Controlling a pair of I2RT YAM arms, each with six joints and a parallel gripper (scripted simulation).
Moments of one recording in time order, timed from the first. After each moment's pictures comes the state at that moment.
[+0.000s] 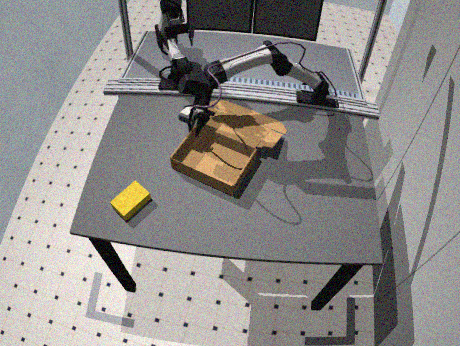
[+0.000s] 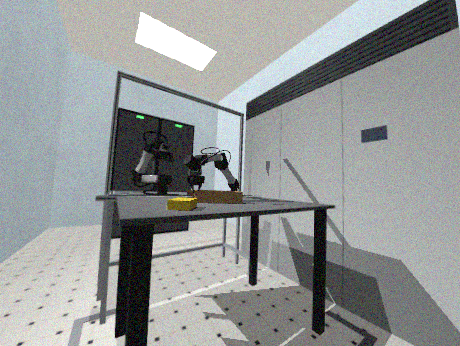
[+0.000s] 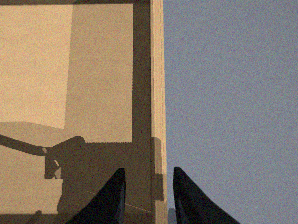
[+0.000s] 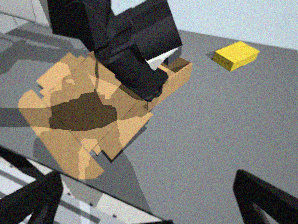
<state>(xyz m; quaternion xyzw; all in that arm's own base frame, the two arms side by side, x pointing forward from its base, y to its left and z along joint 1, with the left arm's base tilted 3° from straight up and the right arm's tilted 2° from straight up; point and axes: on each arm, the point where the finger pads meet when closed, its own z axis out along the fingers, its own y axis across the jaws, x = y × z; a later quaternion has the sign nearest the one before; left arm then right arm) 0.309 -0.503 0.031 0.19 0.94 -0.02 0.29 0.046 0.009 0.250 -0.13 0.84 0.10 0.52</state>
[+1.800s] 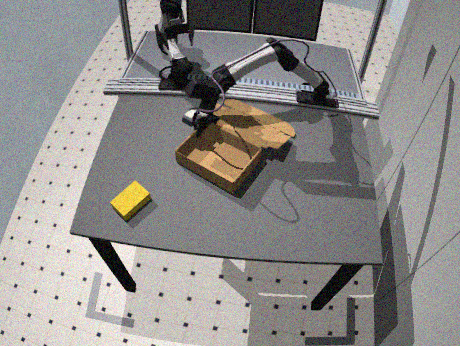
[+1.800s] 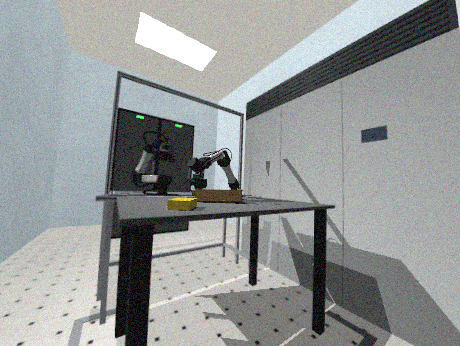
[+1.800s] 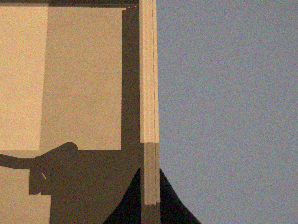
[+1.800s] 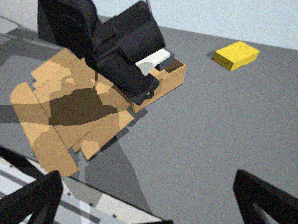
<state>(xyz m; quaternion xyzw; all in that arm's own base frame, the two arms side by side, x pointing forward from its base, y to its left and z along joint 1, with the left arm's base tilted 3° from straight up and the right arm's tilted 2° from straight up) 0.308 -0.491 0.015 0.24 0.93 -0.05 0.28 0.046 0.009 0.250 -0.13 0.84 0.10 0.52</state>
